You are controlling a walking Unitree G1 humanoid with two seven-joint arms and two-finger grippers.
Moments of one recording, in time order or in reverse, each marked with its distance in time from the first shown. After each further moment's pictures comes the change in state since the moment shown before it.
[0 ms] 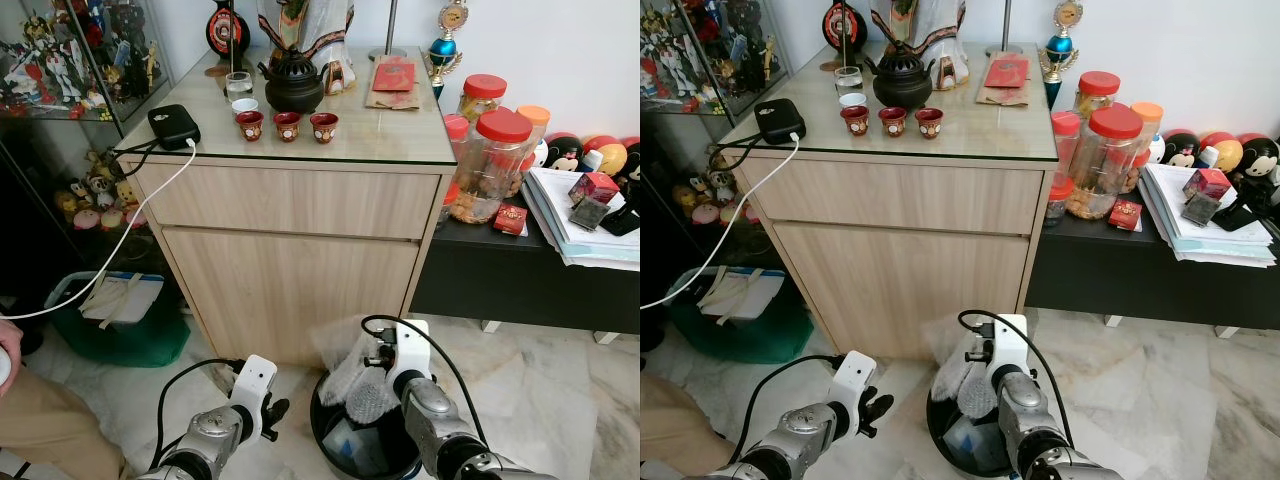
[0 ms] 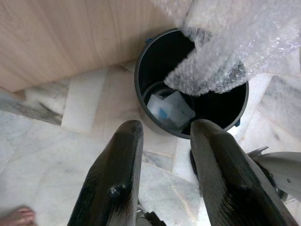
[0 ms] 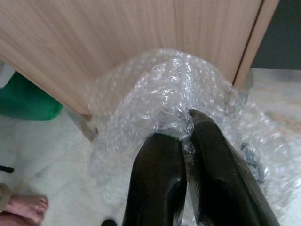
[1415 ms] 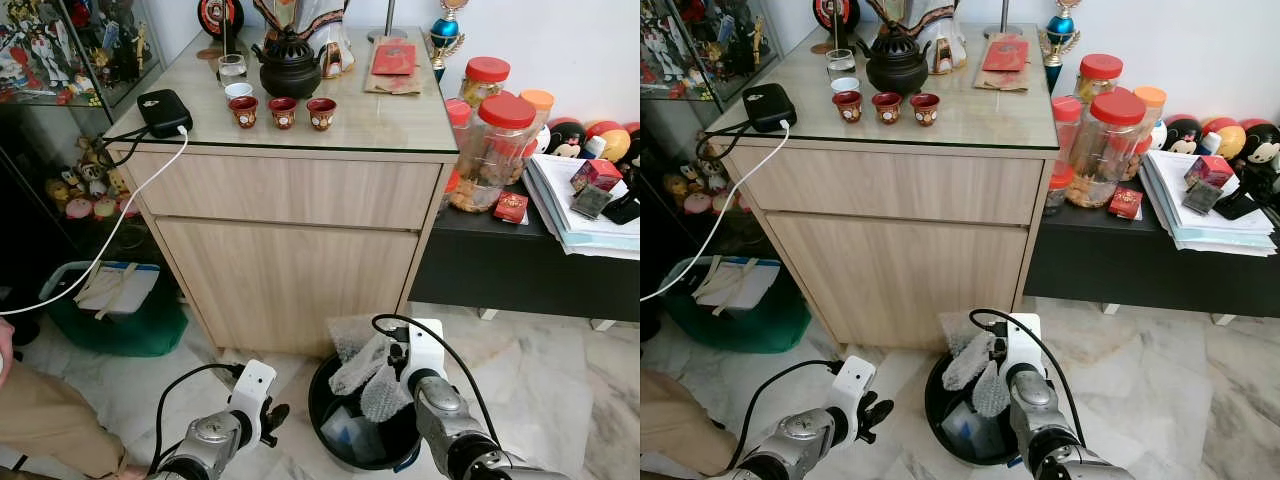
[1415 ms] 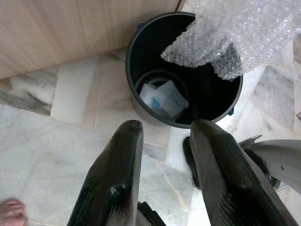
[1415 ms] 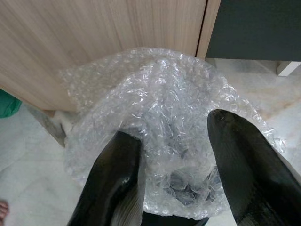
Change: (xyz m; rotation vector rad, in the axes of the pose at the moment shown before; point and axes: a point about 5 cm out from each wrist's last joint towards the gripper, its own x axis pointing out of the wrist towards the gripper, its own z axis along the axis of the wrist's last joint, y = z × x) left arm -0.001 -0.003 -0.006 -0.005 0.003 -0.016; right arm -0.001 -0.019 0.003 -0.049 -0.001 -0.127
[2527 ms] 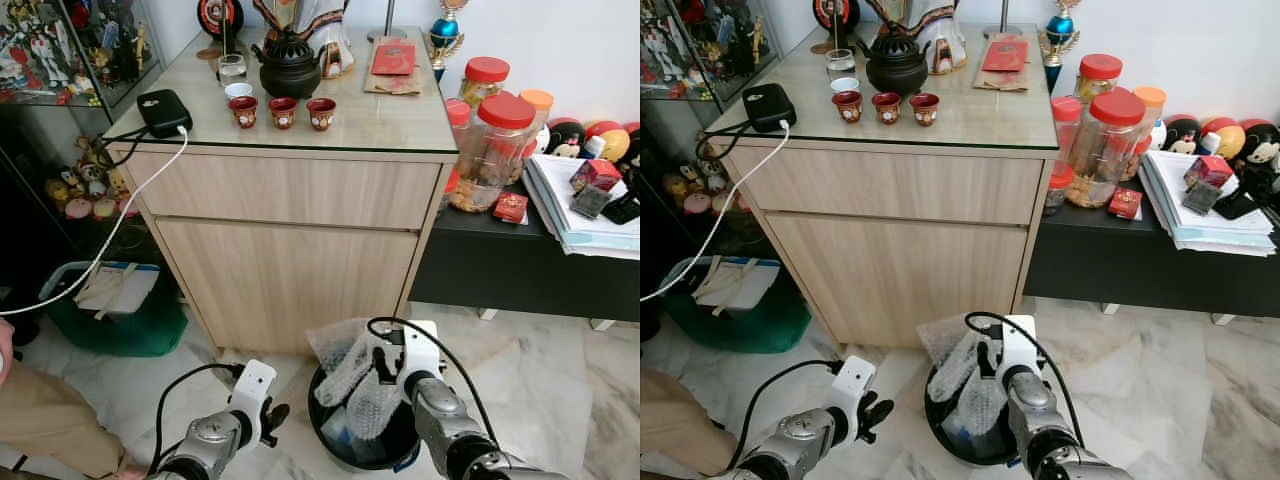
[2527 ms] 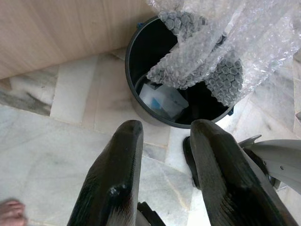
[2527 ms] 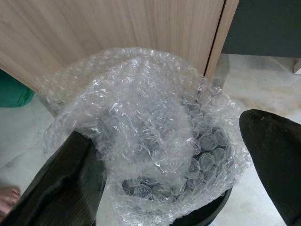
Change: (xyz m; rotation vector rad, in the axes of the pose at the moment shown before) left arm 0.000 0.000 0.000 0.000 0.000 0.000; right arm 0.000 0.005 -0.003 -0.011 0.023 0.061
